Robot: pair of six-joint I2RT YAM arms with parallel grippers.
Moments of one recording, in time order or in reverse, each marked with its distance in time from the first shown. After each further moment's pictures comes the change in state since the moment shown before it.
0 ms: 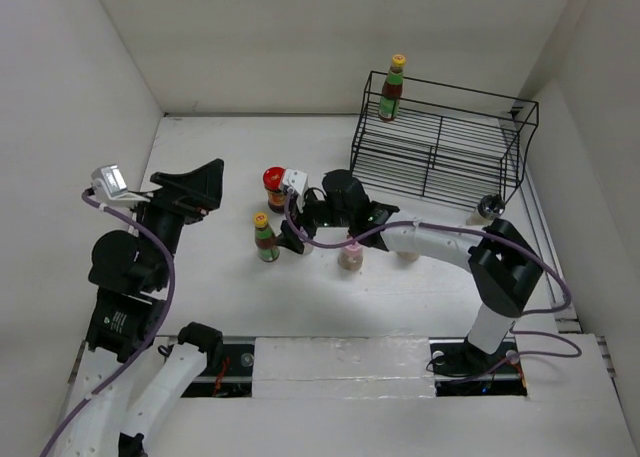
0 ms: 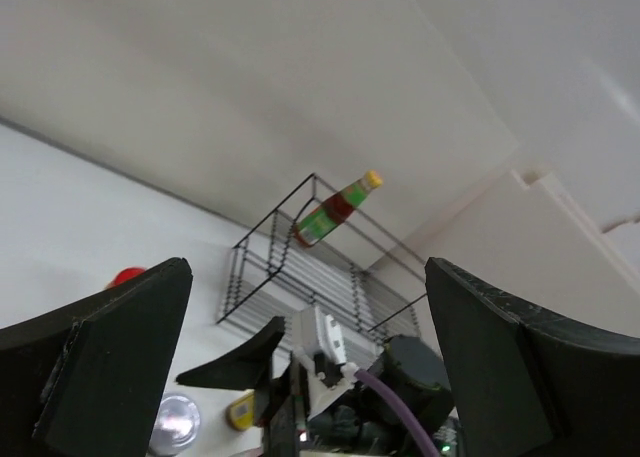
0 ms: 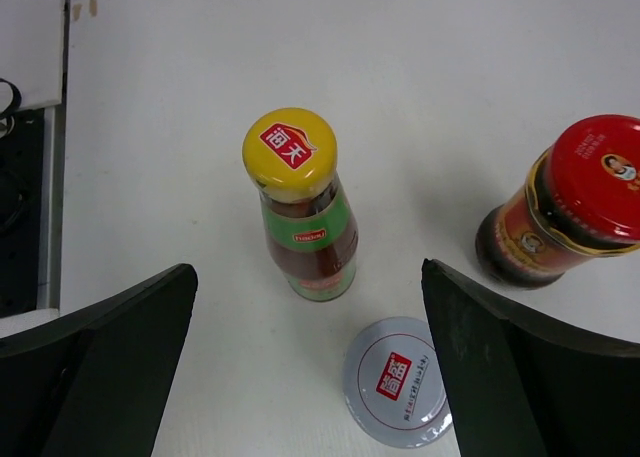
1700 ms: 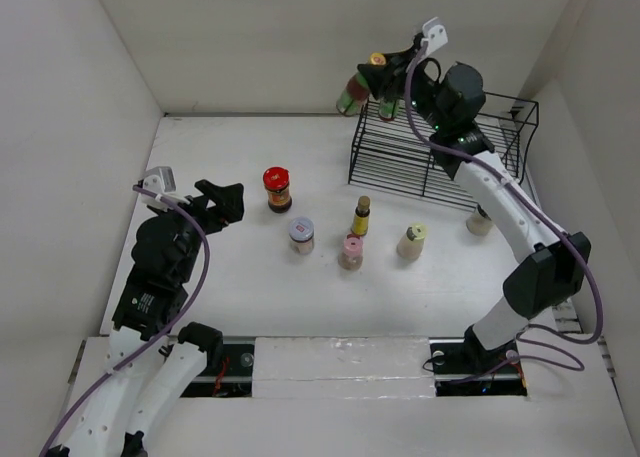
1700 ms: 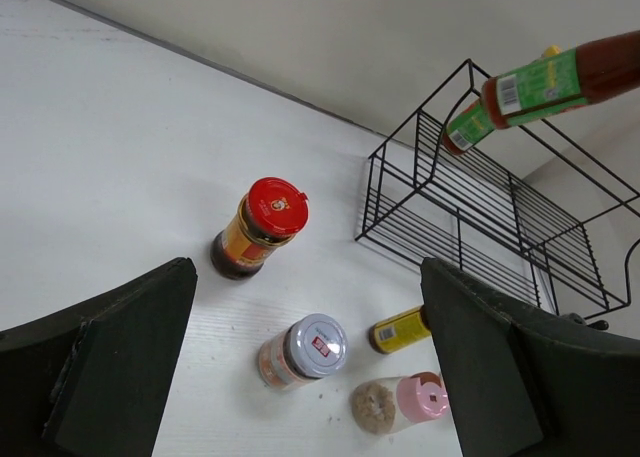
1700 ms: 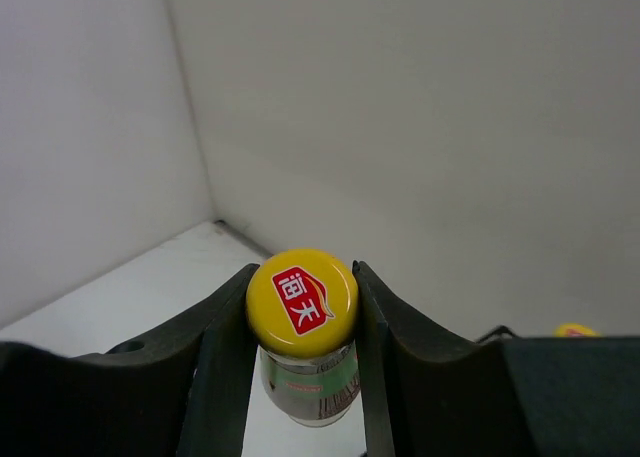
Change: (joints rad) left arm 0.000 0.017 -0.206 -0.072 -0.029 0.202; right arm -0.459 -0.119 0.385 0.114 0.110 0.195
